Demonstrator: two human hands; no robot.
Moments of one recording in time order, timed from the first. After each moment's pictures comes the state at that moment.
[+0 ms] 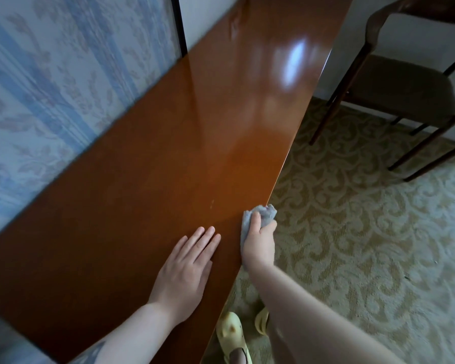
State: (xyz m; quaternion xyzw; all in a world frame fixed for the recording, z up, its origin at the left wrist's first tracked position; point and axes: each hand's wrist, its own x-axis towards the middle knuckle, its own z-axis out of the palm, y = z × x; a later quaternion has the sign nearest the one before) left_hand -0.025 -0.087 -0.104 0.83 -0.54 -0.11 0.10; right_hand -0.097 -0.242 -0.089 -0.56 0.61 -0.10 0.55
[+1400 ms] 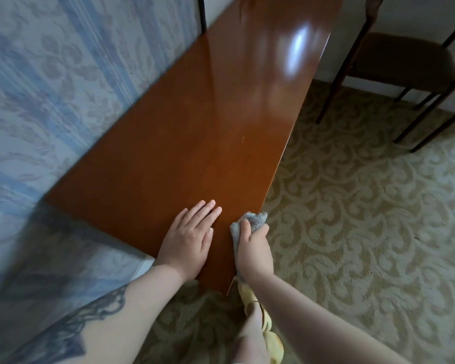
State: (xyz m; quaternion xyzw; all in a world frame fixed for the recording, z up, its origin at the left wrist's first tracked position) left_hand -0.053 0.048 -0.107 0.83 -0.53 -0.06 0.13; right_hand -0.167 -0.051 -0.079 -0.62 0.59 -0.02 0.52
